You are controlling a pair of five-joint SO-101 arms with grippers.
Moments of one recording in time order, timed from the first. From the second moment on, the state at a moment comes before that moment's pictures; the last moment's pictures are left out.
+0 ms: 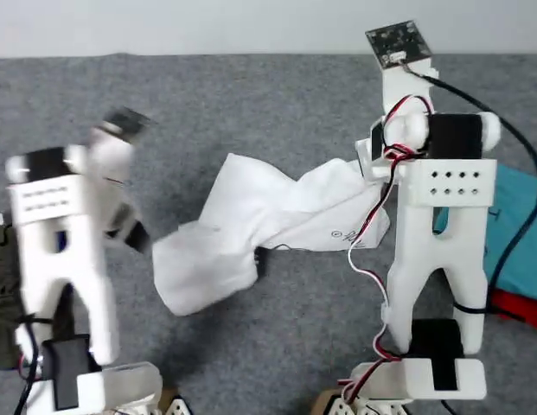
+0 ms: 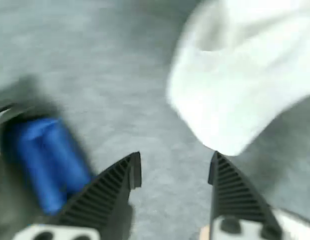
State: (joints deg) left arm -11.1 -6.7 11.3 98.8 -29.8; right arm -3.6 -3.2 -26.3 100.7 13.3
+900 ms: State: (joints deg) left arm 5.4 5.0 38.2 75.9 -30.2; right arm -4.1 -3.3 -24.7 100.7 13.3
